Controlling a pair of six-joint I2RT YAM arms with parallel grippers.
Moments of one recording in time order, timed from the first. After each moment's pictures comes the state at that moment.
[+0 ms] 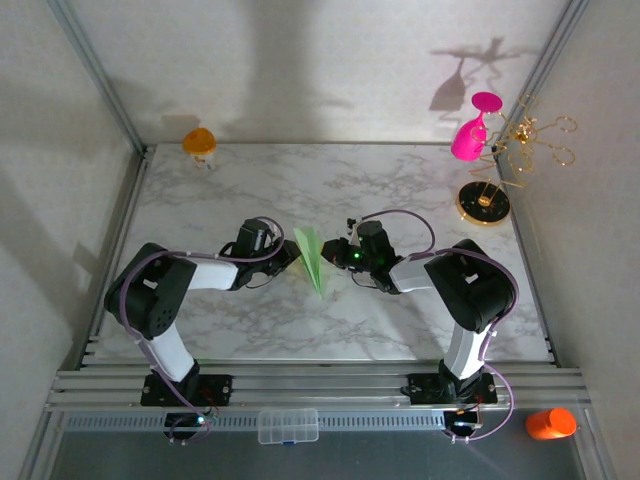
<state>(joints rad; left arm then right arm) -0.44 1.74 0.69 0.35 0.36 -1.08 0.62 1.80 0.71 0.60 -0.39 0.96</state>
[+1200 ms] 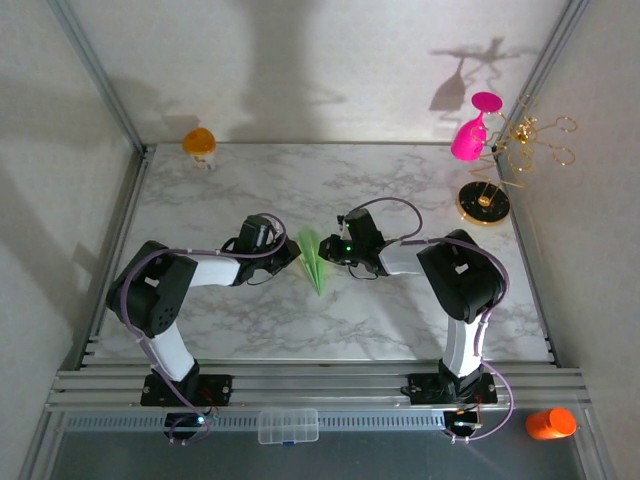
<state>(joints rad) -0.44 1.75 0.74 0.30 0.36 -1.05 0.61 1.89 0.93 0.23 -0.35 0.75</state>
